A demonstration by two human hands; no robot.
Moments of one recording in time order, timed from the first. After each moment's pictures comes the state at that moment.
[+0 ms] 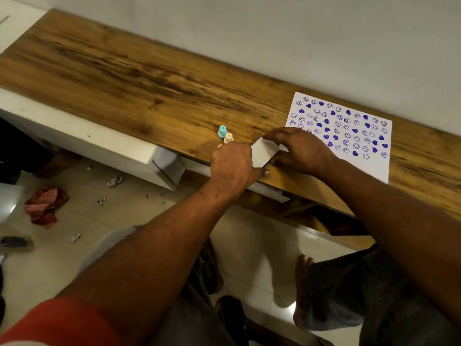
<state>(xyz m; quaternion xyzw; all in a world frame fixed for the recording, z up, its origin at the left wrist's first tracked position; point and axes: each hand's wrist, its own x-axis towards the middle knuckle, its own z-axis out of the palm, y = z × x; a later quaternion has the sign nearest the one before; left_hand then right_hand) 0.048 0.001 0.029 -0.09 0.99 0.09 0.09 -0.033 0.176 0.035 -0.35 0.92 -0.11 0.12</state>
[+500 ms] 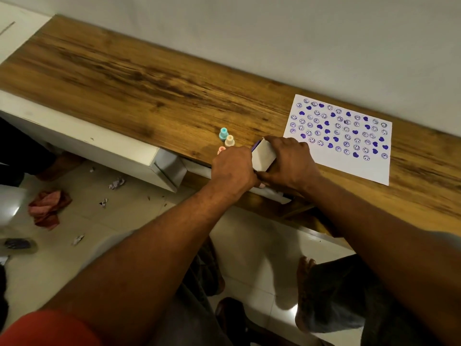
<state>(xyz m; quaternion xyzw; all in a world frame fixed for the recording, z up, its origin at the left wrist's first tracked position) 0.052 -0.001 0.037 -0.08 0.98 0.11 0.14 -0.001 0.157 0.006 -0.23 0.96 -0.11 0.09</state>
